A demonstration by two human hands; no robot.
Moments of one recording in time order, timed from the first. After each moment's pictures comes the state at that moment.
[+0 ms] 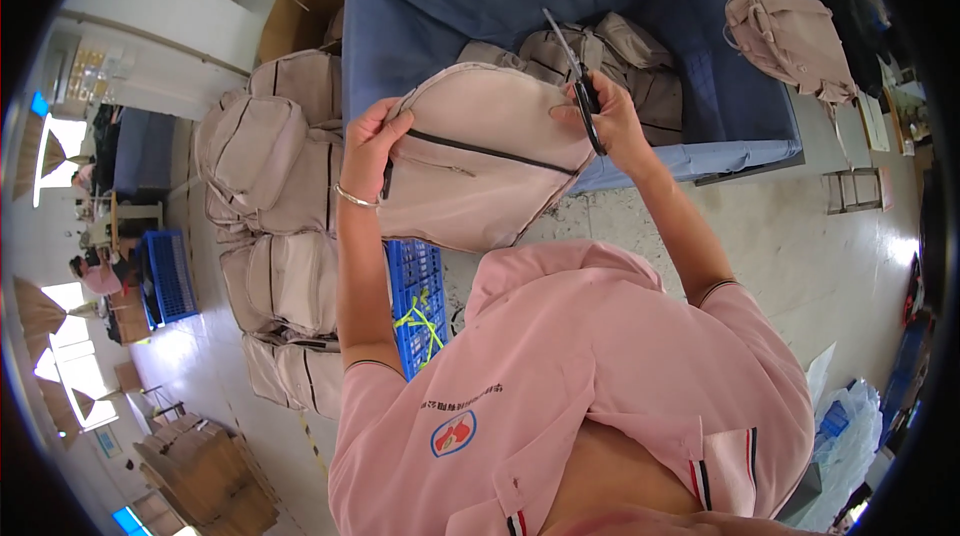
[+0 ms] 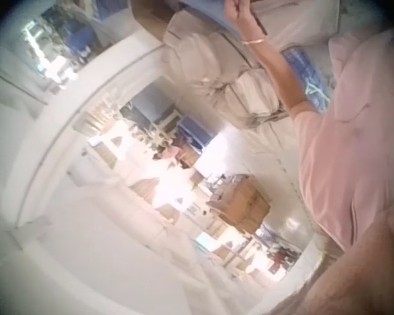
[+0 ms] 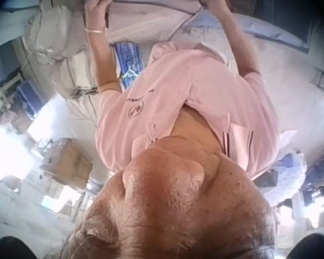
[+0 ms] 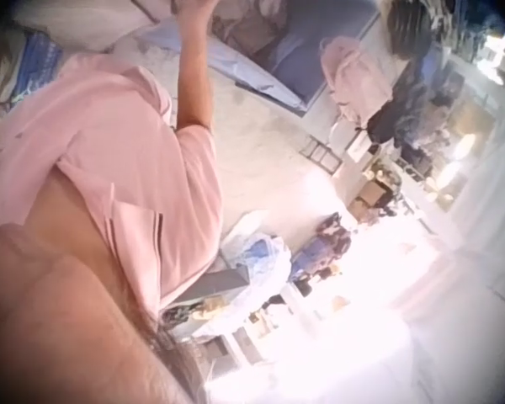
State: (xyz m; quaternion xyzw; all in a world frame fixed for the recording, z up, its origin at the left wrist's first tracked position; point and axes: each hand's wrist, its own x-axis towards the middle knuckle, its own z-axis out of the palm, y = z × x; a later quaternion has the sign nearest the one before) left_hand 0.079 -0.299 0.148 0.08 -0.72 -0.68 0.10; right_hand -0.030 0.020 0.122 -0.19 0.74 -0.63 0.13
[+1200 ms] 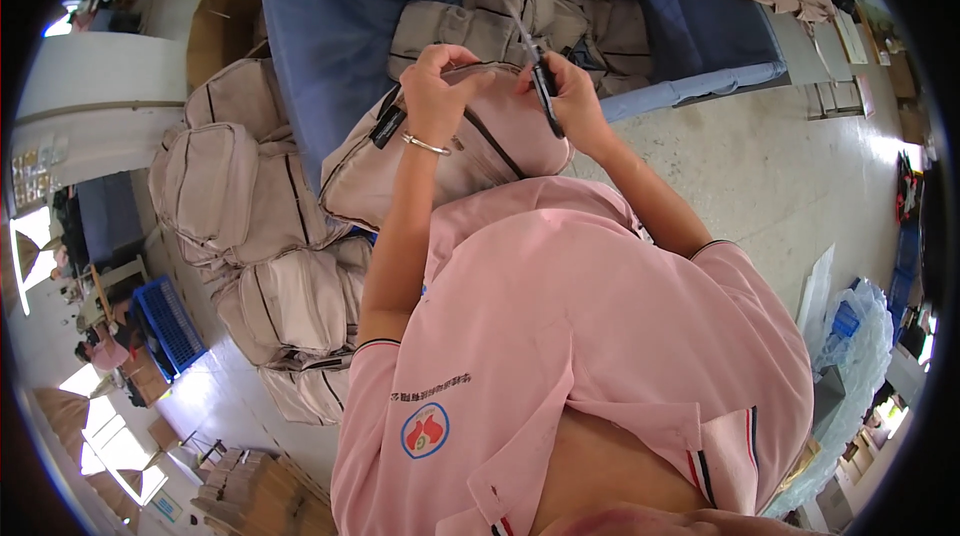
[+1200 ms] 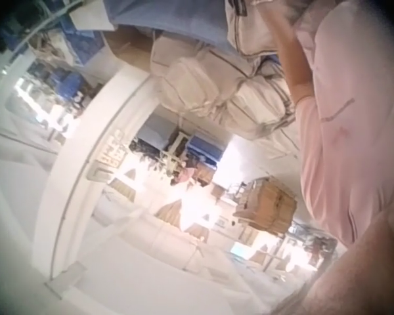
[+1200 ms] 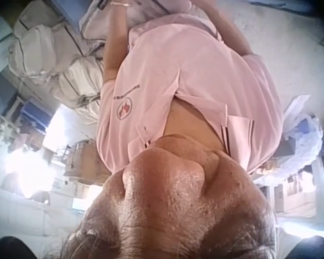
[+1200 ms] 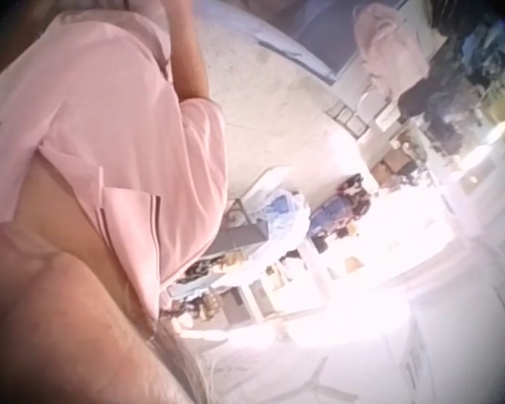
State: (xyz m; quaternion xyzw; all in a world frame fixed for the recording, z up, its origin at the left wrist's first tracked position) left_hand -0.010 -0.215 0.078 0.04 -0.79 -0.61 0.07; right_hand -0.016 -0.013 0.067 -0.14 0.73 -0.66 0.10
